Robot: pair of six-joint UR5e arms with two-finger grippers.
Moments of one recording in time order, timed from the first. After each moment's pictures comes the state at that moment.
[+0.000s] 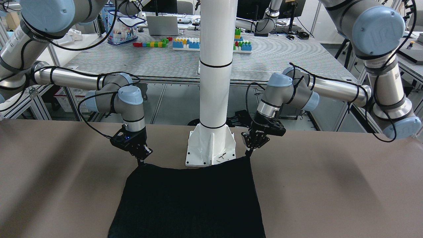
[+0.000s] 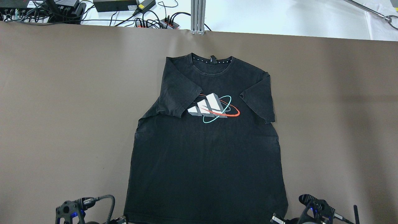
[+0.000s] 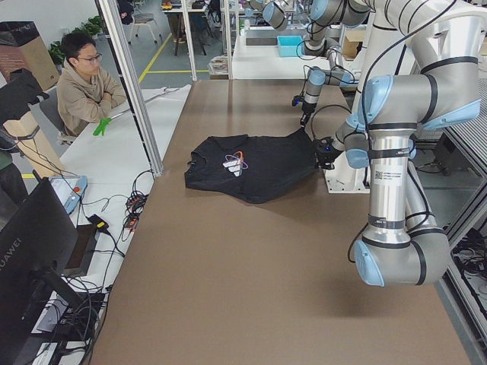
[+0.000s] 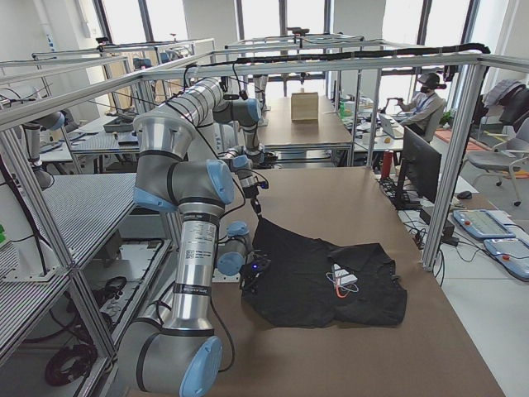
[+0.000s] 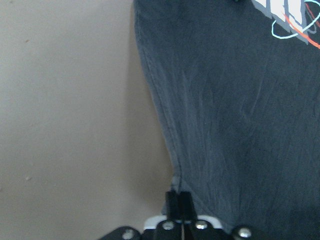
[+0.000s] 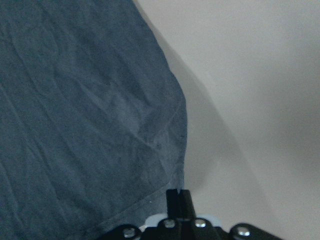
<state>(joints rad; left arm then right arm) -0.05 -1.76 -2.41 -1.64 -1.27 -1.86 0.21 -1.61 2.33 -1.48 1.55 1.92</state>
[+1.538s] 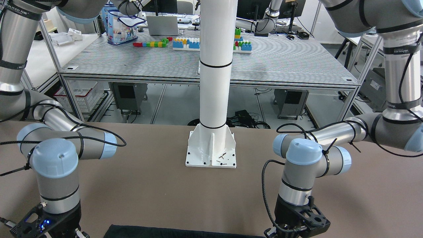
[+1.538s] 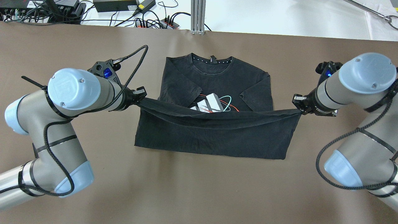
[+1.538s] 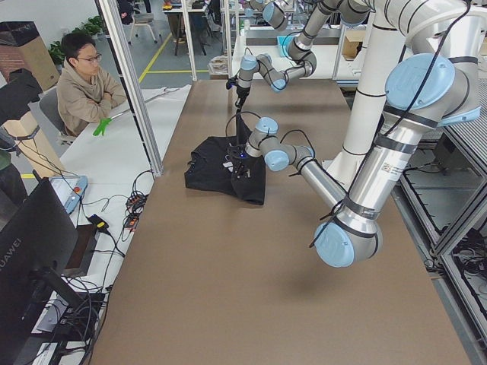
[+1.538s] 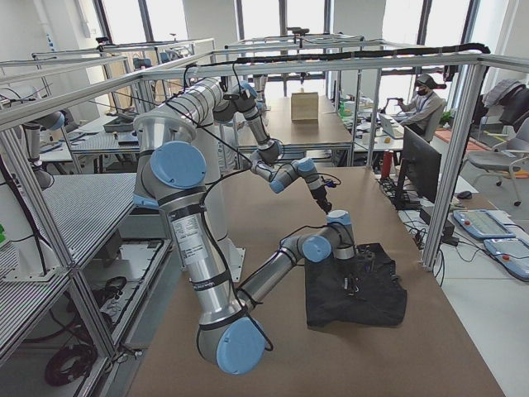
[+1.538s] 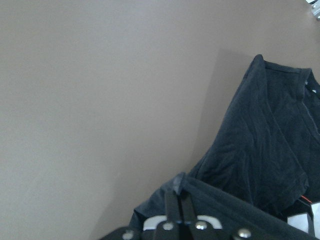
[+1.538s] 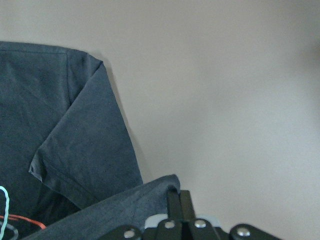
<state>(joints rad) -0.73 -2.10 -1.81 -1.76 -1.69 -1.57 0.95 -1.11 1.82 -1.68 1.90 1.20</state>
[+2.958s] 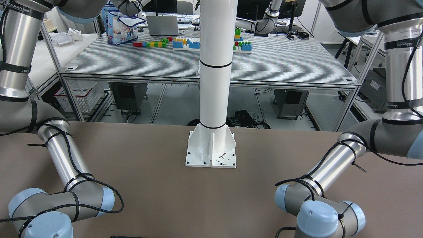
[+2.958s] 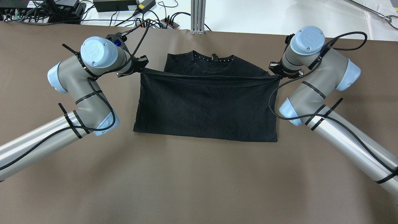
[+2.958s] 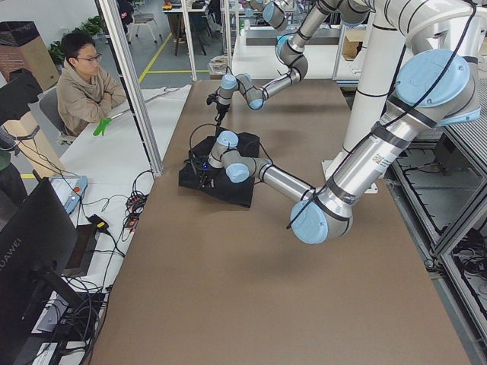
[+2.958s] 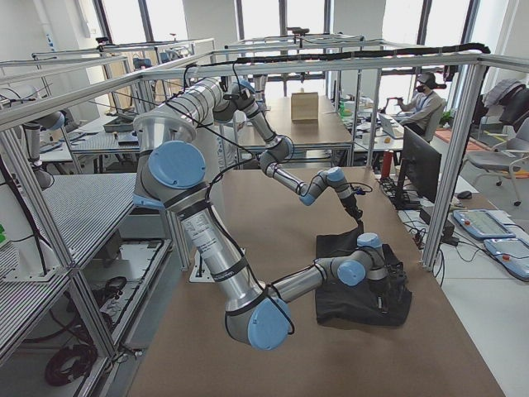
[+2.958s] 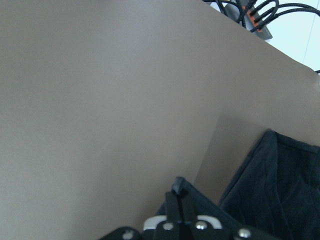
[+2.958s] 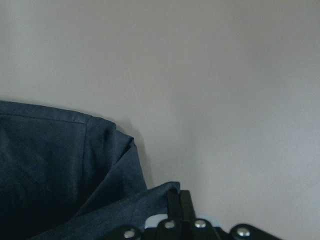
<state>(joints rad) -0.86 -2.33 -1.29 -2.06 -1.74 -1.54 0.96 -0.93 1.32 -1.33 1.85 1.20</state>
